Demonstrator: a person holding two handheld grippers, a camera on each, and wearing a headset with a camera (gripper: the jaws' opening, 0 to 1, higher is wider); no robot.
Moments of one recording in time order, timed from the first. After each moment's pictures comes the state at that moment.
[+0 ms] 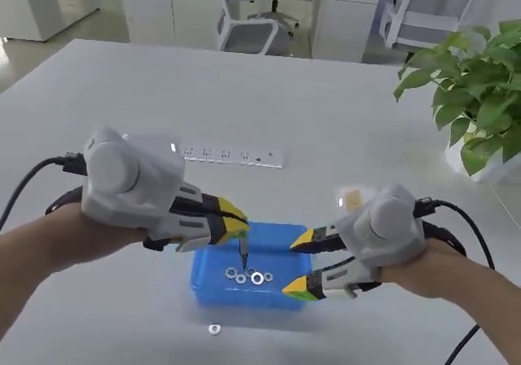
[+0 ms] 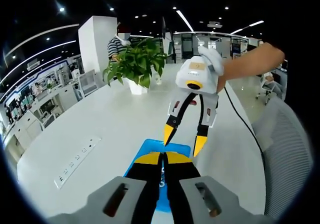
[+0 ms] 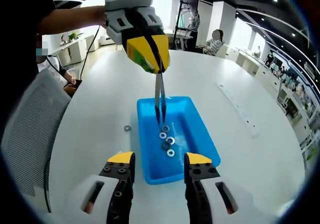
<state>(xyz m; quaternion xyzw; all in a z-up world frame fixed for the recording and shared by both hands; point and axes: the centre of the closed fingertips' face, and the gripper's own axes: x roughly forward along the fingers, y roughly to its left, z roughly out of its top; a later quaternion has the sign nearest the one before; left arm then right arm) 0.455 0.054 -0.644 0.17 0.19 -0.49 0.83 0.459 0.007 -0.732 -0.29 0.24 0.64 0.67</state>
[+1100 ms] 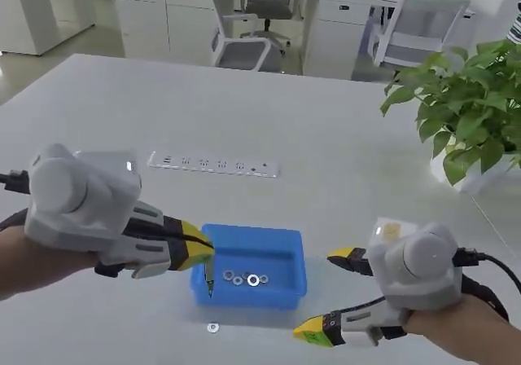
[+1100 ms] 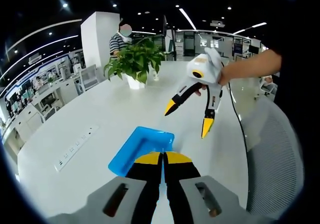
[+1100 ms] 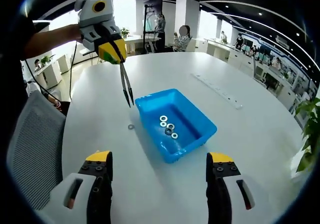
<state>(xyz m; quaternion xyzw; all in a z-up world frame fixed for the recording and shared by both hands) 0.403 0.078 -0.642 0.16 0.21 -0.48 0.83 0.430 -0.033 -0.722 -0.22 0.27 0.55 0.76</state>
